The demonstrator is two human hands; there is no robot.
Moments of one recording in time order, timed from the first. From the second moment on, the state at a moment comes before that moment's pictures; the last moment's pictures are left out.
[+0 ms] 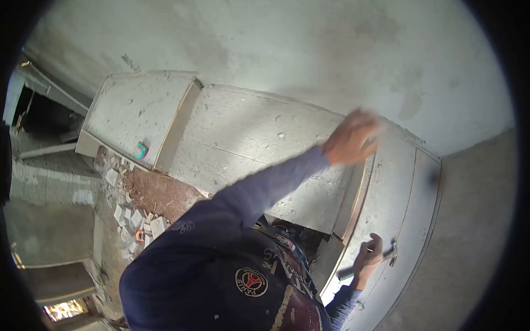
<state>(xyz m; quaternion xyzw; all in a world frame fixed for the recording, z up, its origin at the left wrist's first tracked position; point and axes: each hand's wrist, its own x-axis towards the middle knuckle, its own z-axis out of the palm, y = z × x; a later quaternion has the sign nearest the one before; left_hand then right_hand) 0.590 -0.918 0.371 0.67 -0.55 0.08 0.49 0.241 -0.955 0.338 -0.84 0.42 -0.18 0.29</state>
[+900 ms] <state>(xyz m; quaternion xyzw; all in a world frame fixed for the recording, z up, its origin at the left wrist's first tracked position) 0.668 -0.484 0.296 0.84 -0.06 -0.13 0.52 0.530 -0.725 0.350 -0.86 0.04 0.04 0.50</state>
